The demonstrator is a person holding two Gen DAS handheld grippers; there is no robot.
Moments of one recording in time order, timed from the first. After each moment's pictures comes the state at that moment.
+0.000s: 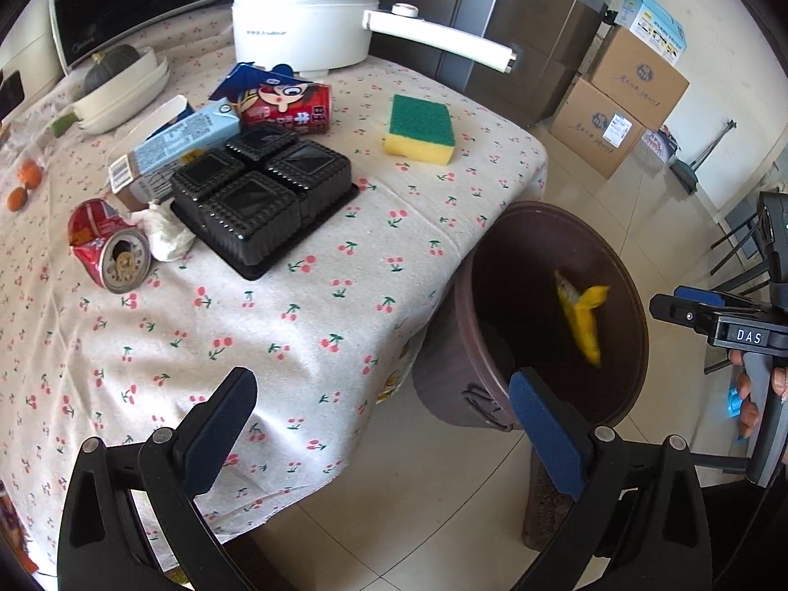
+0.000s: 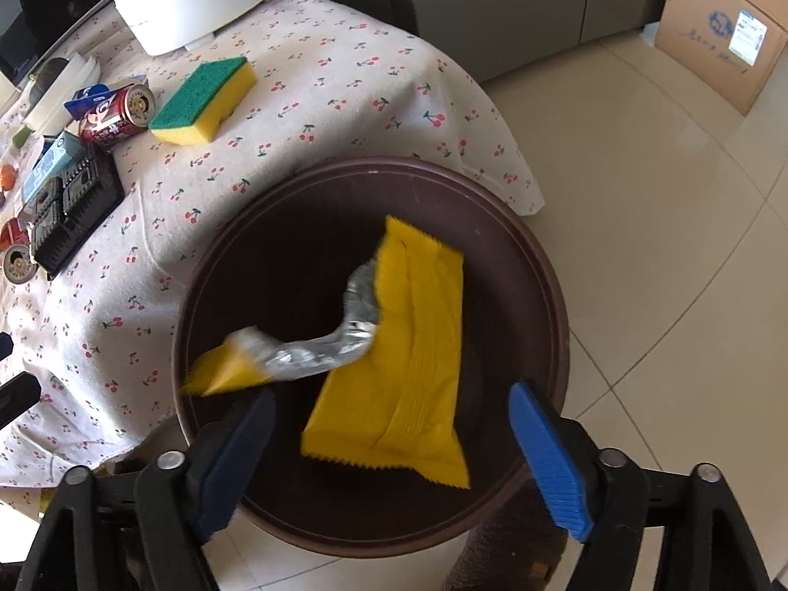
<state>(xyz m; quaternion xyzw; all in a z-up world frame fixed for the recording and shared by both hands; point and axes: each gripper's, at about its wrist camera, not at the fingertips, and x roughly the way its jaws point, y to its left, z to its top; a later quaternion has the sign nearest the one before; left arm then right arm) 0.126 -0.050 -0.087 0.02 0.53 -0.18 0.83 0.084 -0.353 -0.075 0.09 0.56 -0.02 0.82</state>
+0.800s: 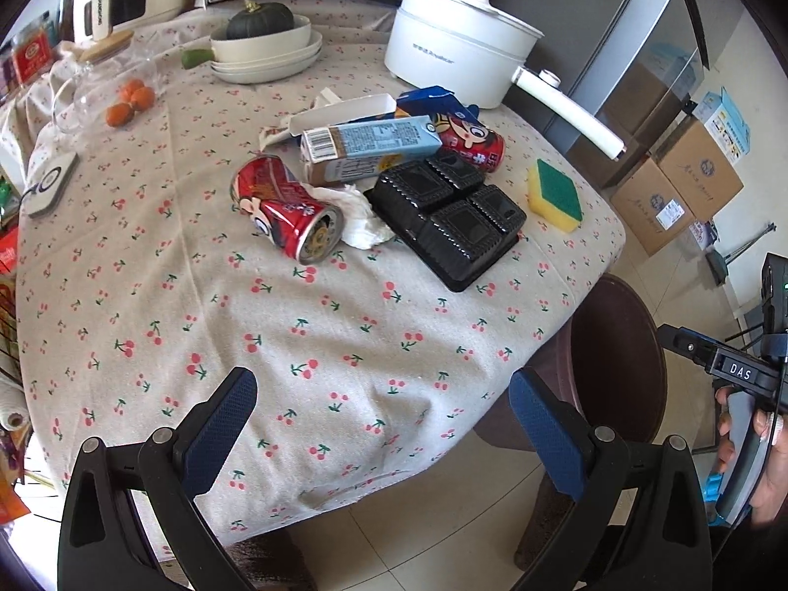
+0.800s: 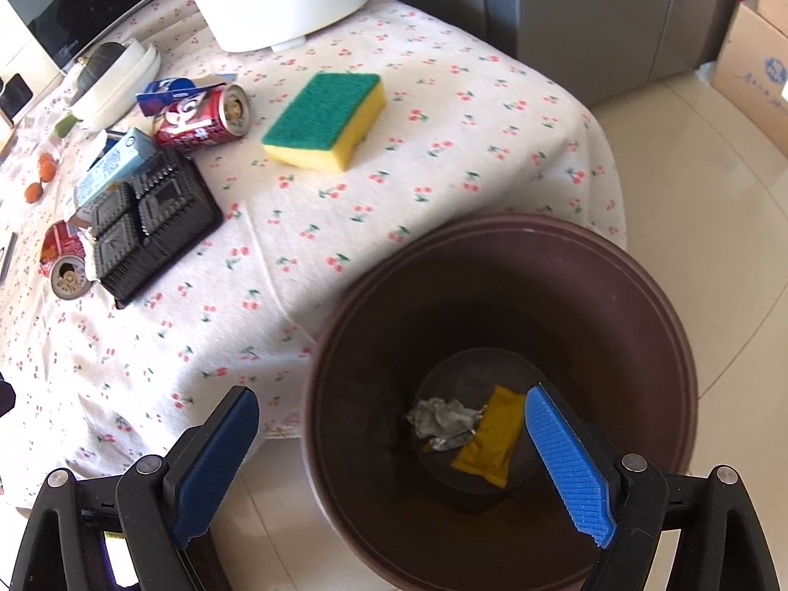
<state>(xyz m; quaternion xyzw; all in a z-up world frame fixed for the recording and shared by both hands) 0.135 0.075 -0.068 -0.07 0.53 -0.08 0.84 0.132 -0.263 -0.063 0.08 0.55 0.02 0.83</state>
